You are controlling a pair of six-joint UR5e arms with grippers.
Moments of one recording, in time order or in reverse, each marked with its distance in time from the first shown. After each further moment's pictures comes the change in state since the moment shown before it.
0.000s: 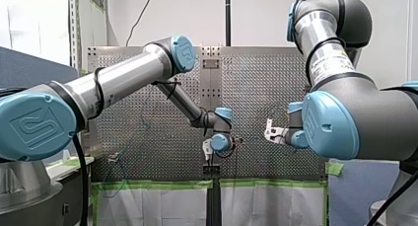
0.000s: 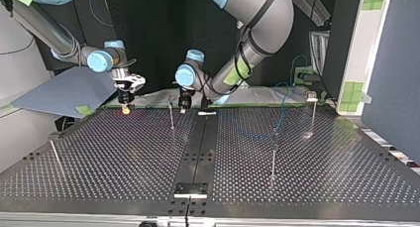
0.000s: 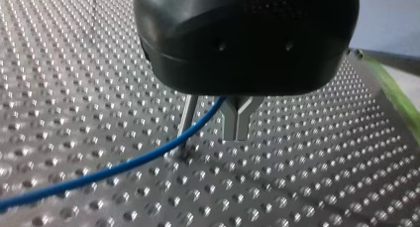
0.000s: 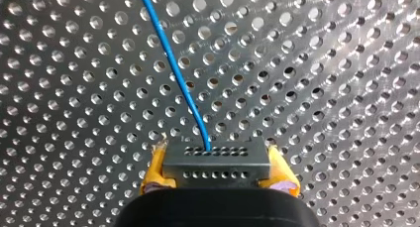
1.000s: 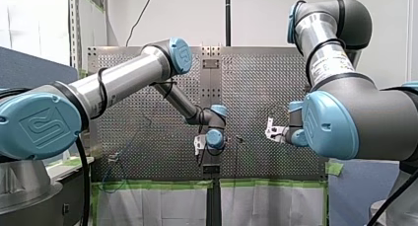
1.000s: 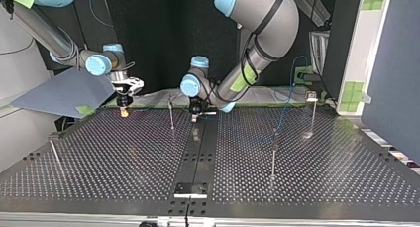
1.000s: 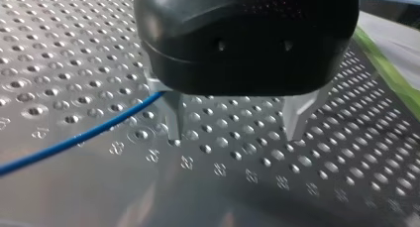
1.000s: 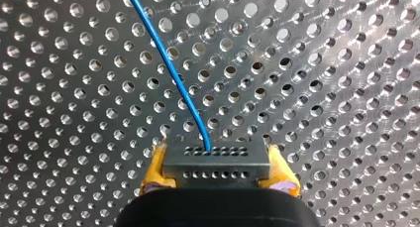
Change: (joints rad) left arm 0.050 -0.002 0.038 -0.128 -0.076 0.131; right arm -0.005 0.011 -0.040 0.030 0.000 0.003
